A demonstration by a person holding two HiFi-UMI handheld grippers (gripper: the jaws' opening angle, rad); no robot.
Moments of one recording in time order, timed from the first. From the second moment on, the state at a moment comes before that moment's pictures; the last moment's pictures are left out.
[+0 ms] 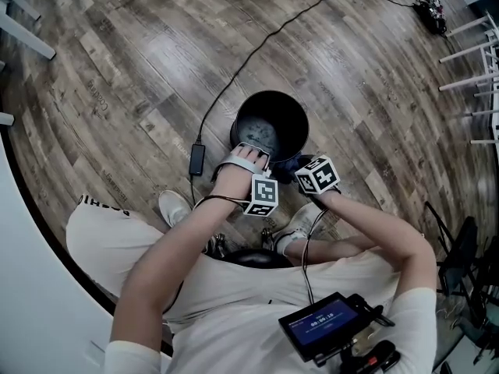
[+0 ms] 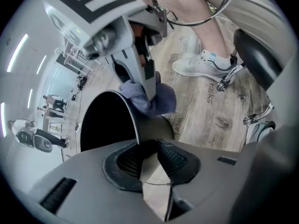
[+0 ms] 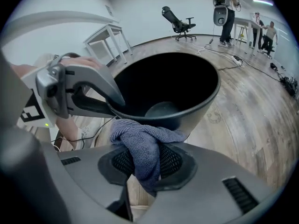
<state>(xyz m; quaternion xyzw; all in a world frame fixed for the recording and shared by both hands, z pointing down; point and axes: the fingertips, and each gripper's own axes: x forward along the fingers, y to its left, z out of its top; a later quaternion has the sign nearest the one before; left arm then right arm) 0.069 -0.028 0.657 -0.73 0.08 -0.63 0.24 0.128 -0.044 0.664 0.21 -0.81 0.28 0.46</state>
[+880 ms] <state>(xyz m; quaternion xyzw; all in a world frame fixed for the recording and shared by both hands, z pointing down) 0.081 -0.035 0.659 -0.75 0.08 -0.62 0.23 0.140 -0.064 0.847 0.26 -0.80 0.24 0.49</state>
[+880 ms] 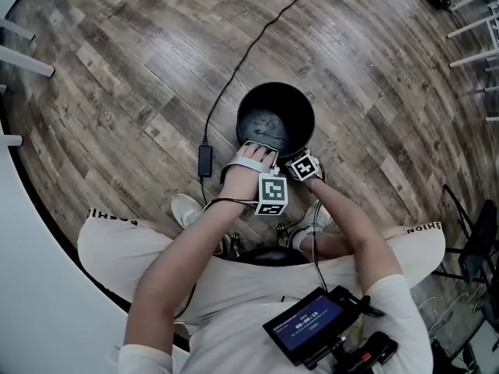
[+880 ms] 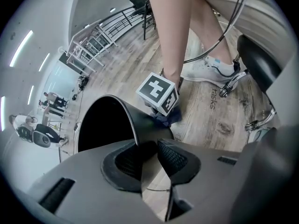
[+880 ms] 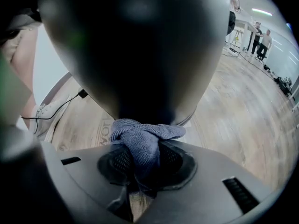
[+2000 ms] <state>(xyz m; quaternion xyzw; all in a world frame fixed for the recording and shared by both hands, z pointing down) 0.064 -0.028 0.657 -0.74 0.05 -0.62 0.25 0.115 -0.038 0.647 0.21 -0.81 0.31 0.44</state>
